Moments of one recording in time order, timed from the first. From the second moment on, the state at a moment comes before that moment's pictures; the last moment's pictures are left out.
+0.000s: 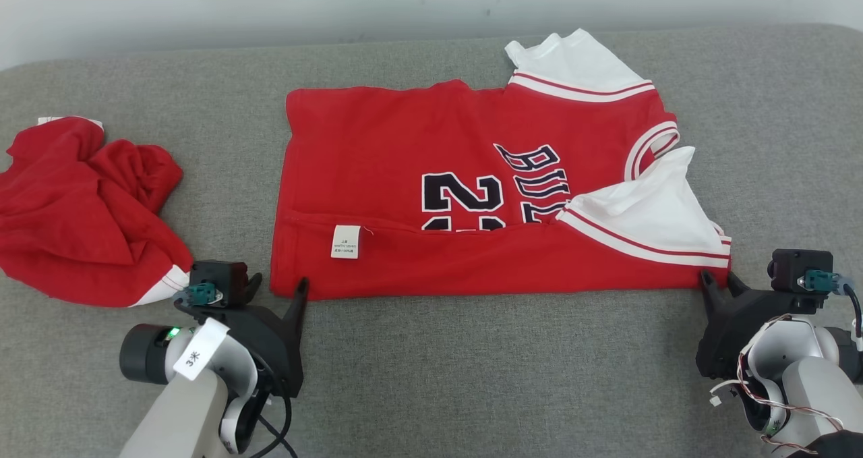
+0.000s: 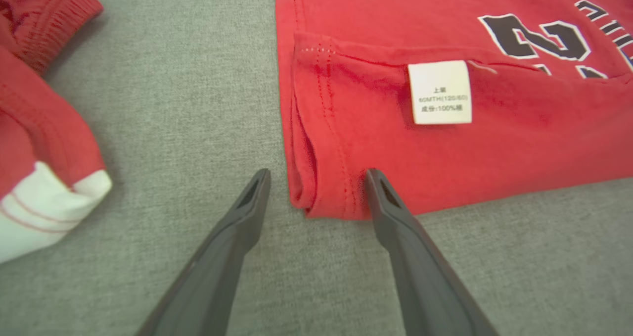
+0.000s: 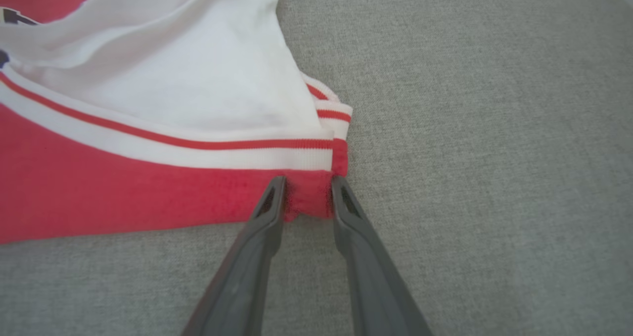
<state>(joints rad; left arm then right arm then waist) -0.50 0.15 -0.44 0.63 -0.34 0.00 0.11 -0.32 -0.17 -0.06 0.48 0.29 0.00 0.22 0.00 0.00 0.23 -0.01</state>
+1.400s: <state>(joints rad) -0.30 0.16 -0.36 0.55 -0.48 -0.05 0.02 -0.13 -0.17 -0.14 0.36 0.43 0.08 0.21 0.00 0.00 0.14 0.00</state>
